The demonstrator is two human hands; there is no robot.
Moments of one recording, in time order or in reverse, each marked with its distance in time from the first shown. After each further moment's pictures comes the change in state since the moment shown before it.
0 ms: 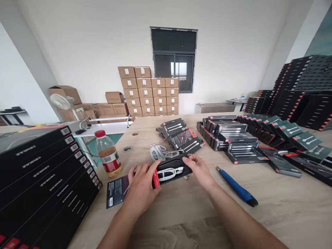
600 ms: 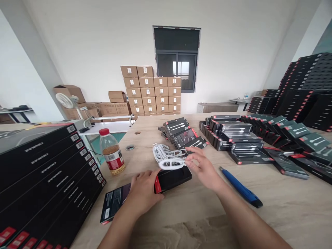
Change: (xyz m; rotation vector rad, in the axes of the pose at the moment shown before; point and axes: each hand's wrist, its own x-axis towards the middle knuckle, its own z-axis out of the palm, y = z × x) left_hand -0.001 0.004 -0.015 -0.053 -0.382 -0.155; right_hand -0.002 -0.016 -0.019 -0.339 -0.165 -0.365
